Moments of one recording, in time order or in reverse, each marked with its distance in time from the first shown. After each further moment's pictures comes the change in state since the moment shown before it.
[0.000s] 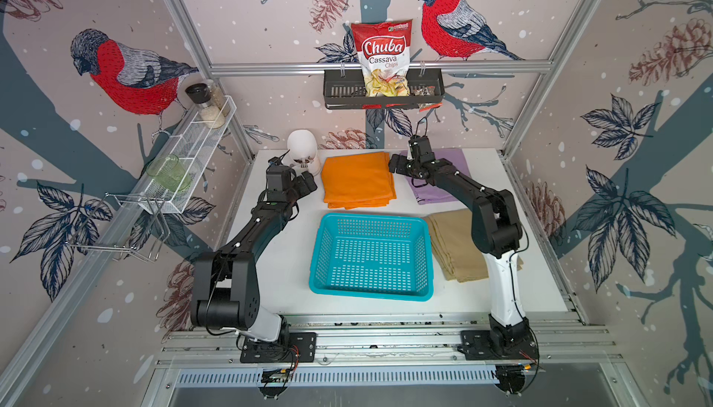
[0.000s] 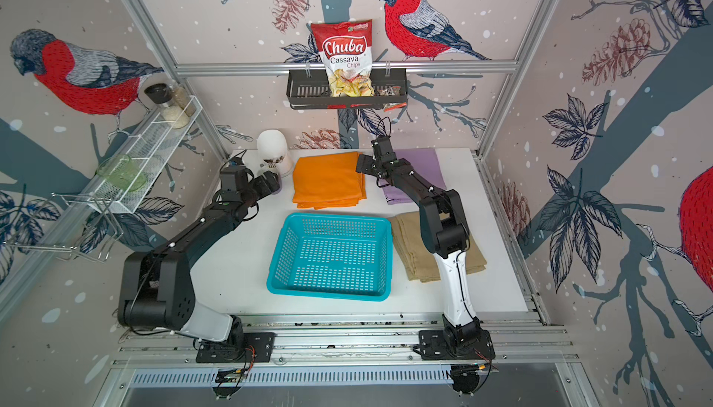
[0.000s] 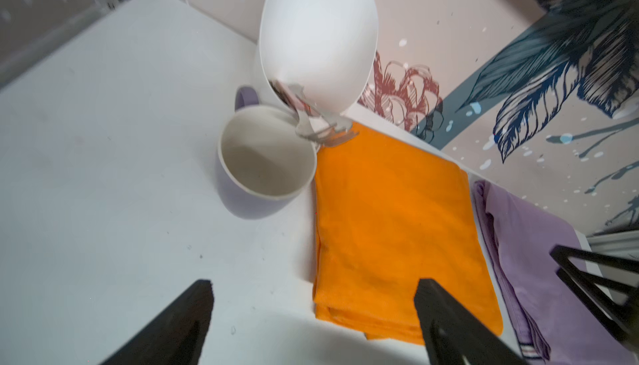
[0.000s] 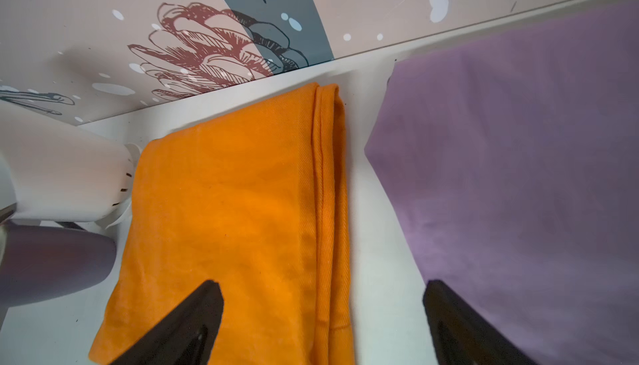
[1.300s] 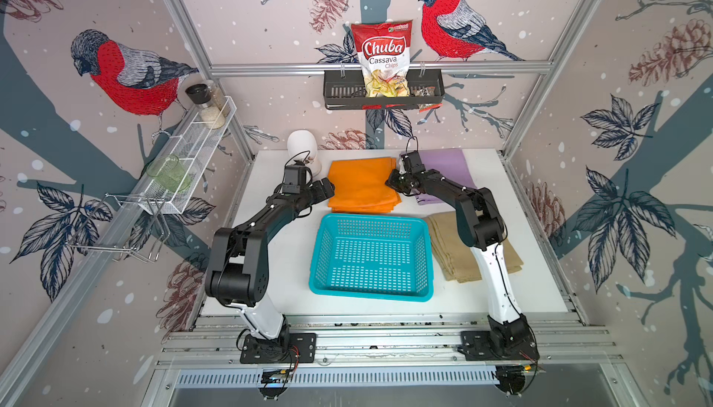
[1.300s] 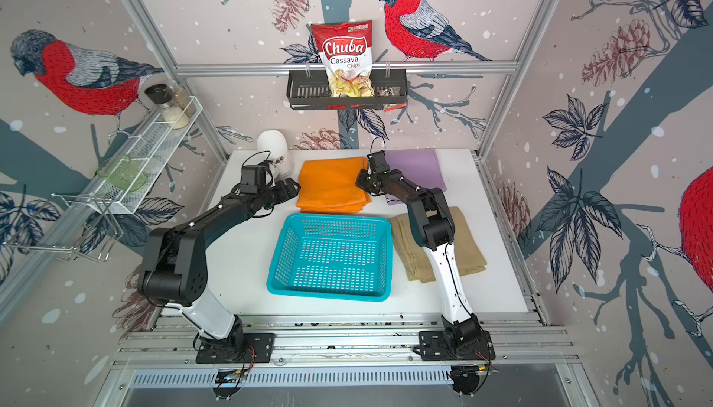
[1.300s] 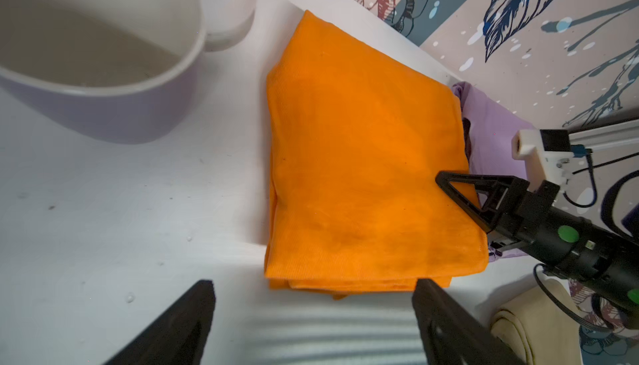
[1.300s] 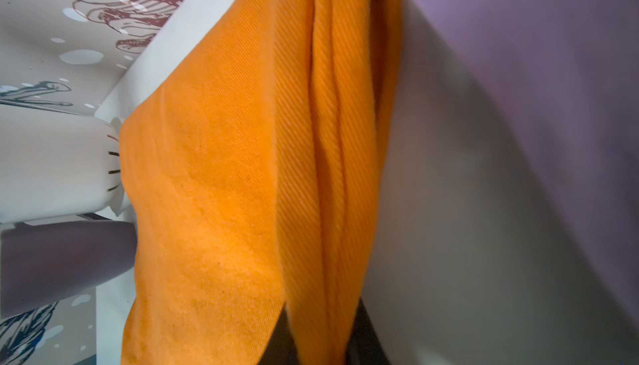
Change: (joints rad) left arm -0.079 0.192 0.129 -0.123 0.207 -0.017; right arm 0.002 0.088 -0.091 0.061 -0.166 0.211
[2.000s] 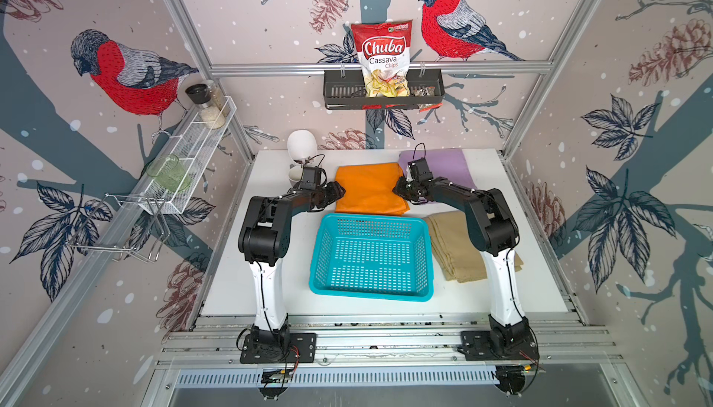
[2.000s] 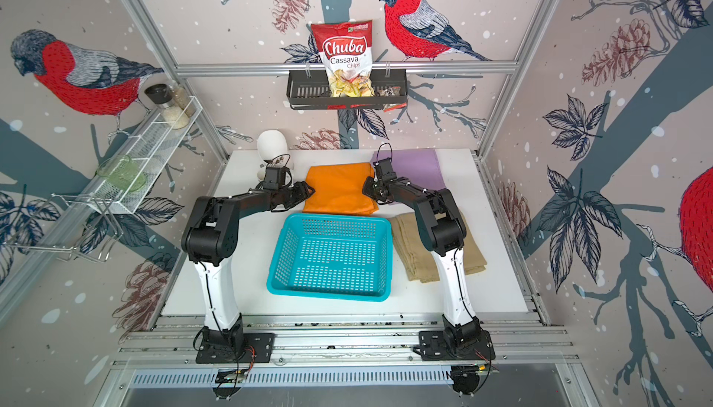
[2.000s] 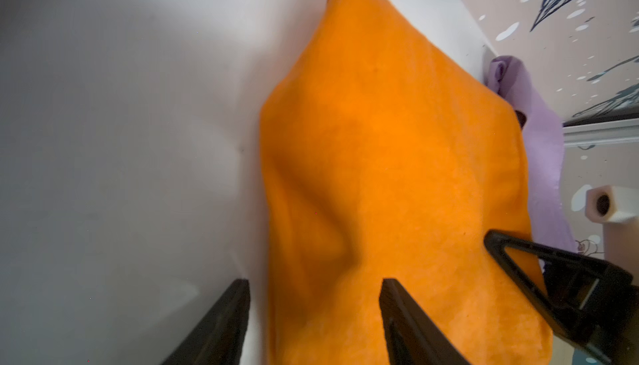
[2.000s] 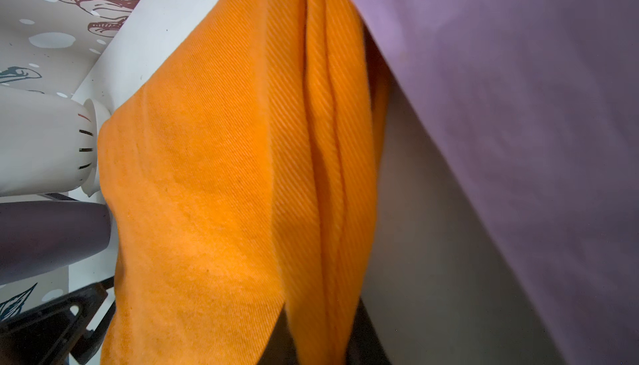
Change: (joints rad) left arm -0.030 0.399 0.206 0.144 0.124 -0.087; right arm -0.003 -0.107 -0.207 0.103 0.027 -0.005
